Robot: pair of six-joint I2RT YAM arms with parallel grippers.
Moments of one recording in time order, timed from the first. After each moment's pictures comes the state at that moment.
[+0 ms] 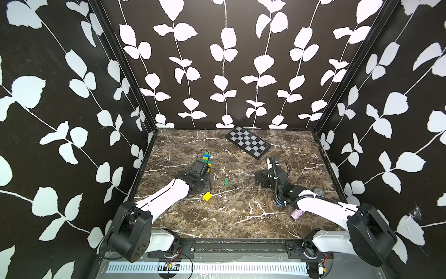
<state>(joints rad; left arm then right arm) -0.48 1.34 0.76 -0.58 0.01 -0.57 0.65 1.30 0.60 0.07 0.31 0.42</state>
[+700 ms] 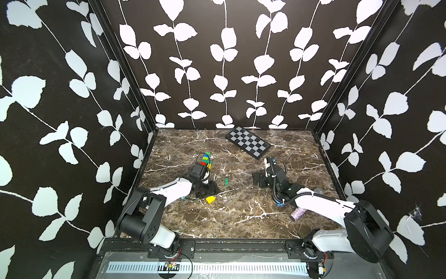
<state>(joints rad) -0.46 1.45 0.67 -0.38 0.39 -0.58 0.65 1.34 0.64 0.04 0.24 0.42</state>
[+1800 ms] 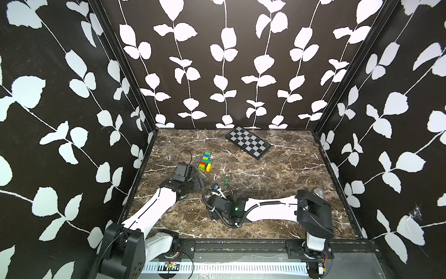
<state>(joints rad) -0.31 1.15 0.66 -0.50 0.05 -0.60 1.32 1.89 1.23 -0.34 0.39 0.72</state>
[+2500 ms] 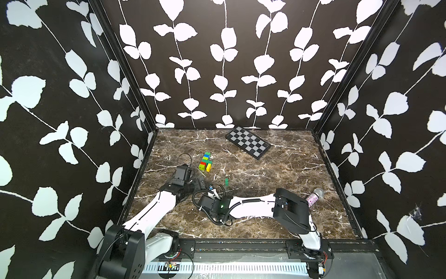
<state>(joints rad) -0.31 1.11 0.57 -0.40 0.12 -0.55 1.31 2.08 1.41 -0.48 0.40 0.79</state>
